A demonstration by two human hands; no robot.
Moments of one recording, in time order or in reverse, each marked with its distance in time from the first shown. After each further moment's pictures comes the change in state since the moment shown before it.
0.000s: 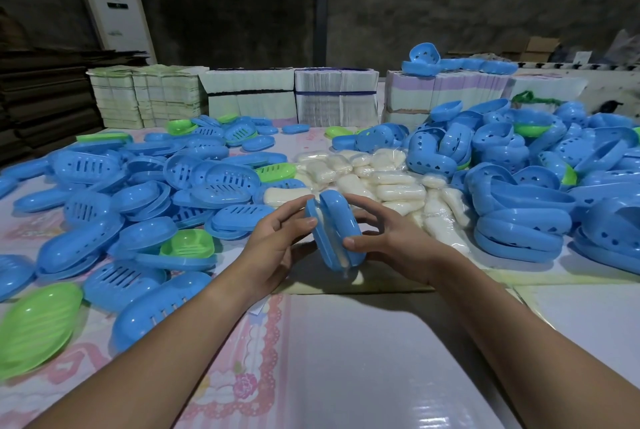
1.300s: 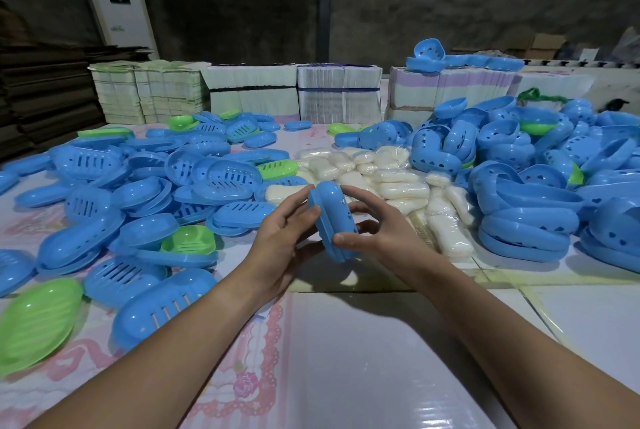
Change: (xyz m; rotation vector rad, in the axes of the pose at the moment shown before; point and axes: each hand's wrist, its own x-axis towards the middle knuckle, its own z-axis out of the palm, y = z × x) left_hand -0.007 0.002 0.012 -0.036 0.016 0.028; right_hand -0.001 0.002 0.019 -0.159 0.212 -0.164
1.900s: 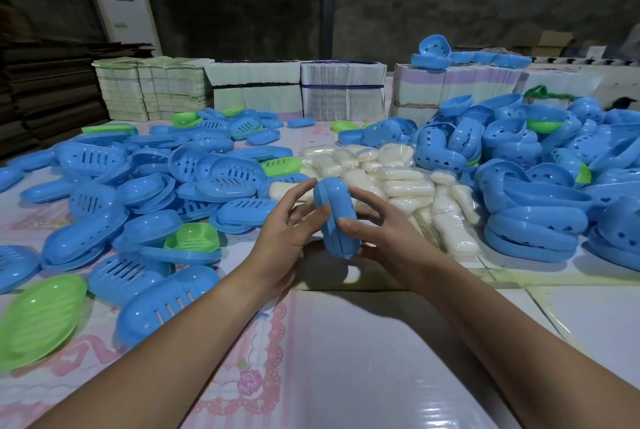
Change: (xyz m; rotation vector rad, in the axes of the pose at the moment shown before) left_hand 0.002 -0.001 0.000 0.034 0.045 -0.010; right_hand 0.000 -0.001 0.006 0.250 -0.066 0.139
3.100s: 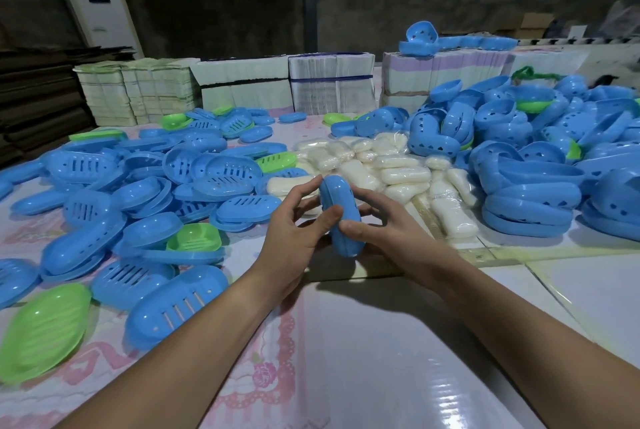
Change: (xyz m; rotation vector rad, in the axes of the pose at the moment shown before) left_hand -0.010 -0.003 0.006 0.177 0.011 0.146; right_hand -0.011 0.010 0.003 -0.220 0.062 -0.104
